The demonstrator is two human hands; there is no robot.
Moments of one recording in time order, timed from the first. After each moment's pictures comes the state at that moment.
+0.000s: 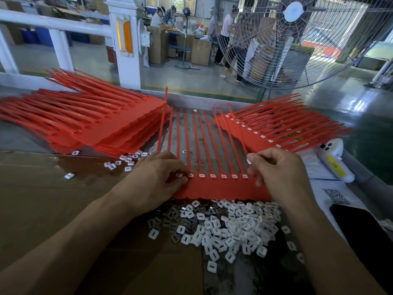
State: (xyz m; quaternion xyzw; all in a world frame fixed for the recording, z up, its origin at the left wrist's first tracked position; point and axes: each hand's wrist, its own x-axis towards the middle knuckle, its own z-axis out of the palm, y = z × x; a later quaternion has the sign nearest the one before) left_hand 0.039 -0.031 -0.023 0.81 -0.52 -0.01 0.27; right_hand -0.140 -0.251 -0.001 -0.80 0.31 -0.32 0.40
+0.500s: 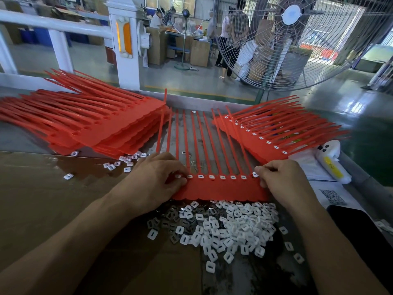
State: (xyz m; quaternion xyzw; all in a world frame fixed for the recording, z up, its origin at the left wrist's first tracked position) left_hand 0.037 -0.031 -0.022 0.81 -0.52 -0.01 0.27; right_hand -0.147 -0.275 -0.009 -0.83 0.40 -0.22 0.32
